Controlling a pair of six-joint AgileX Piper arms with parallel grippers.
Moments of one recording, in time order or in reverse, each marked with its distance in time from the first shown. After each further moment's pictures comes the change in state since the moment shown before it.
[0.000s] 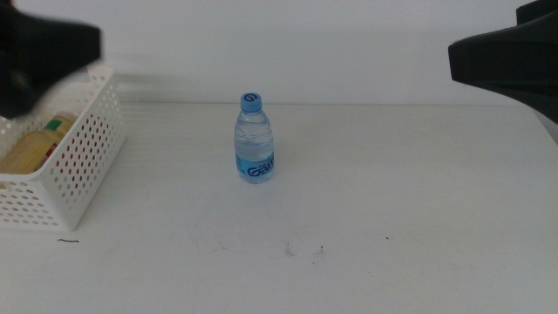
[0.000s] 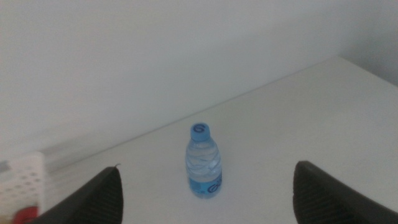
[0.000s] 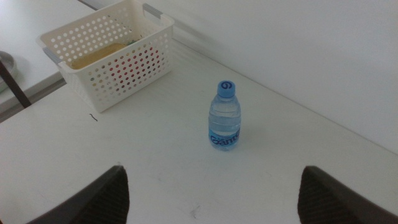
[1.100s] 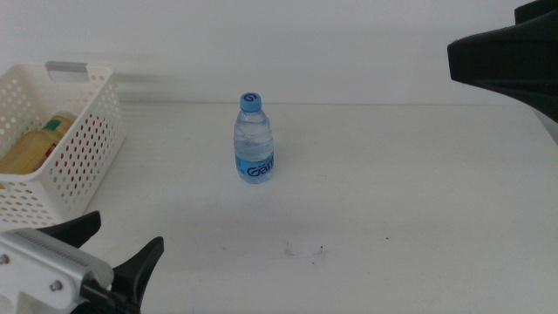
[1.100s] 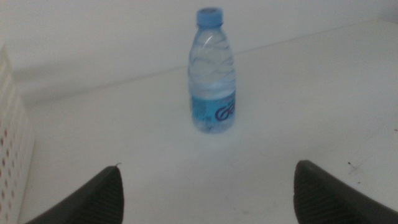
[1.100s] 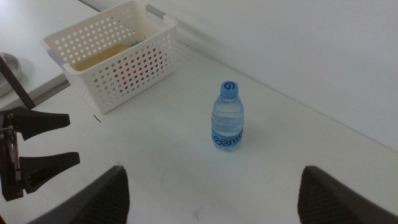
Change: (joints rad) left arm -0.263 -0.027 1.032 0.227 -1.170 -0.286; right arm 0.000 0.000 0.000 0.015 0.000 0.000
